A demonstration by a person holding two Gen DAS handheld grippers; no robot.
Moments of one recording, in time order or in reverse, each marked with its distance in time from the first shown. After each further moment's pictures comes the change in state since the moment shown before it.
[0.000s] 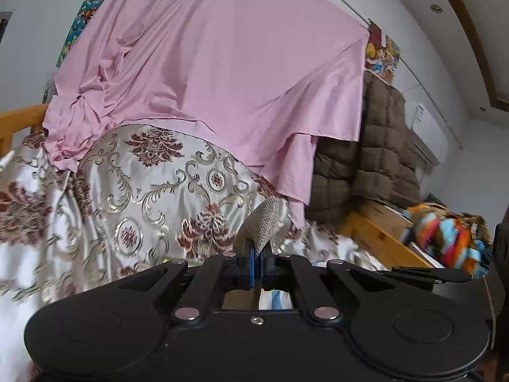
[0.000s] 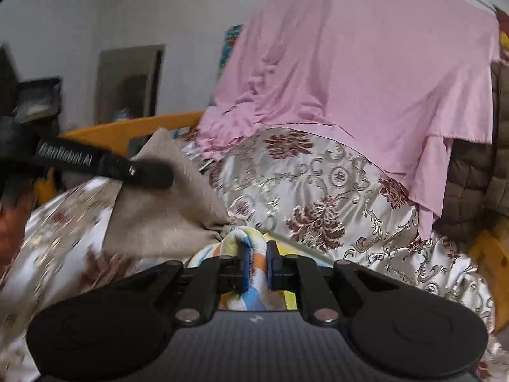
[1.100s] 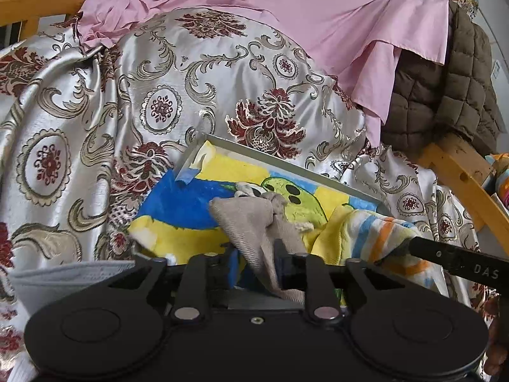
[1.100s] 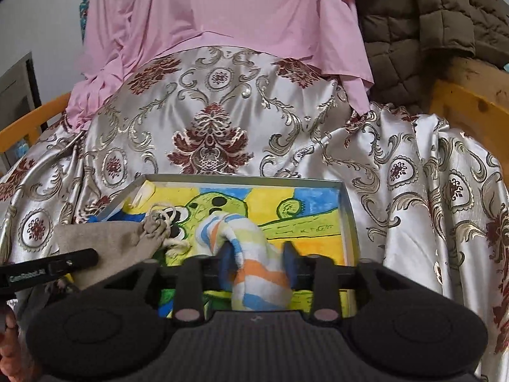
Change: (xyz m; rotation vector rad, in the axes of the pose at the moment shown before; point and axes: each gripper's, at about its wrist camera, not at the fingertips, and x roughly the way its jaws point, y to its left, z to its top) left arm 0.112 0.044 -0.113 -0.121 0.277 0.203; right arm 0.110 -0.123 -0.100 0.353 0.209 -0.185
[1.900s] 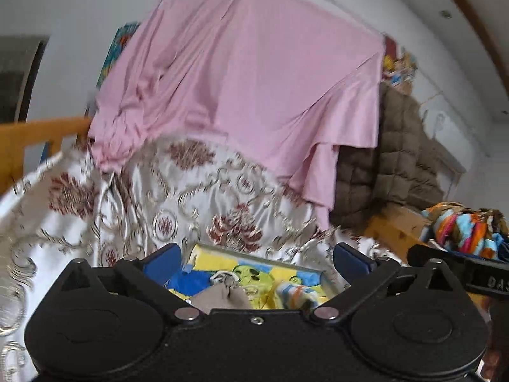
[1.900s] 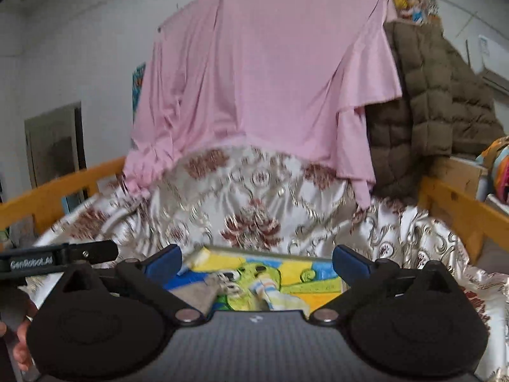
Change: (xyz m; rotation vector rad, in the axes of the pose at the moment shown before) left arm -0.226 -0.044 -0.019 0.119 -0.386 -0.069; right arm -0.199 0.045 -0.010 -0.063 -0.345 0.070
